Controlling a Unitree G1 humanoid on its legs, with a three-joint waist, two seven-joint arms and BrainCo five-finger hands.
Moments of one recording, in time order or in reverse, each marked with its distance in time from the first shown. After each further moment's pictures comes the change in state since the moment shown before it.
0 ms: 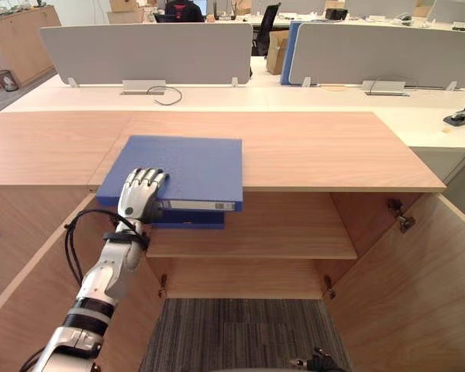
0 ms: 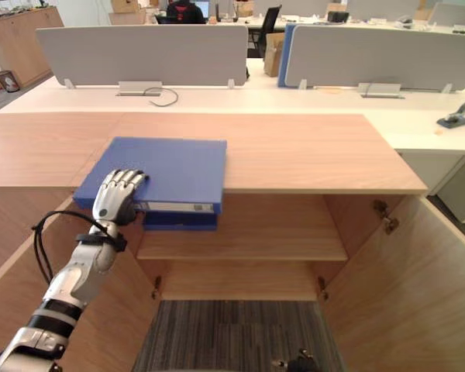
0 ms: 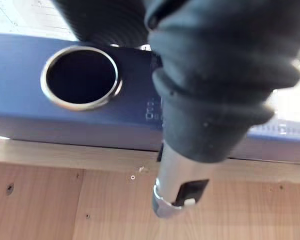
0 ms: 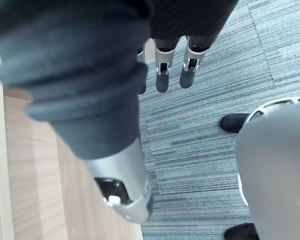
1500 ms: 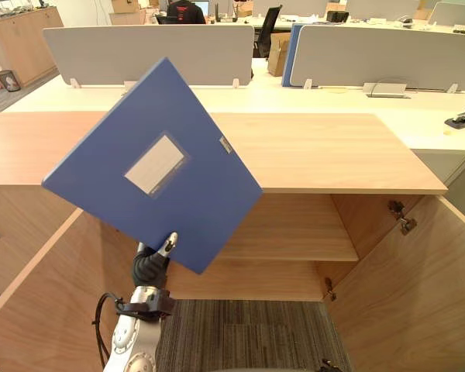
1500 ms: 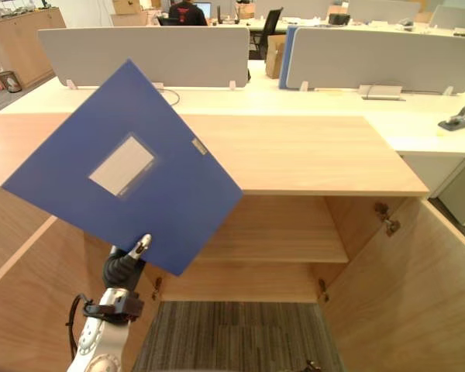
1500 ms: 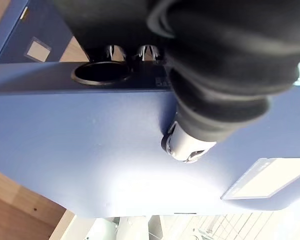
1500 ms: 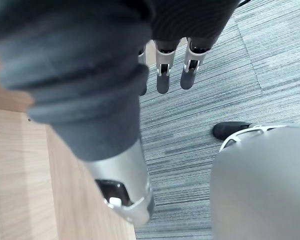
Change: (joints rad) left arm 0.622 -0.325 -0.012 -0.520 -1.674 -0.134 -0.410; right arm 0.052 -0.012 -0.023 -0.008 0.009 -0.001 0.021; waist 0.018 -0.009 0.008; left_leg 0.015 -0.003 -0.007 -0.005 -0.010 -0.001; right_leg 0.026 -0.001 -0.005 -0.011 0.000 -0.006
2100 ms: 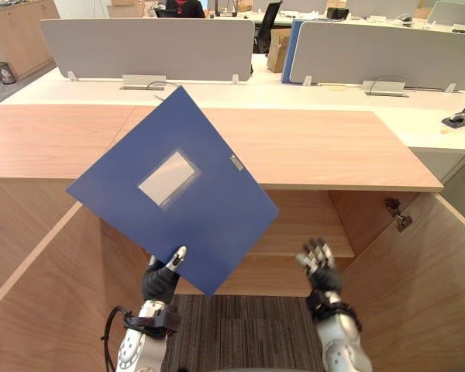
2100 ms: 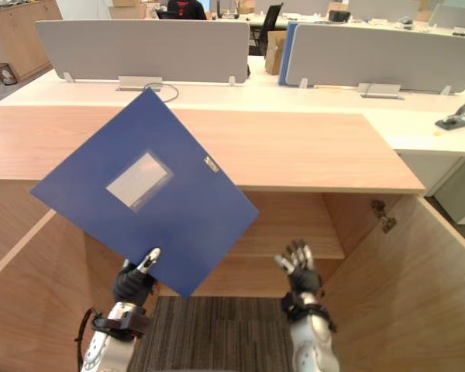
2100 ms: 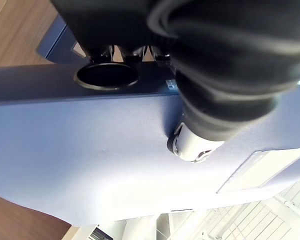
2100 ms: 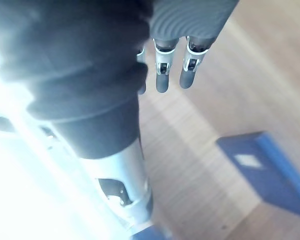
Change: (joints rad) left arm 0.075 -0.051 0.022 -0.005 0.058 0.043 -0.071; right arm 0.087 0.034 0.198 -1.073 0.674 -0.161 0.108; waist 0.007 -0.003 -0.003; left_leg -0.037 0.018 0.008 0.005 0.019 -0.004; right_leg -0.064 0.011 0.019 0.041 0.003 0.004
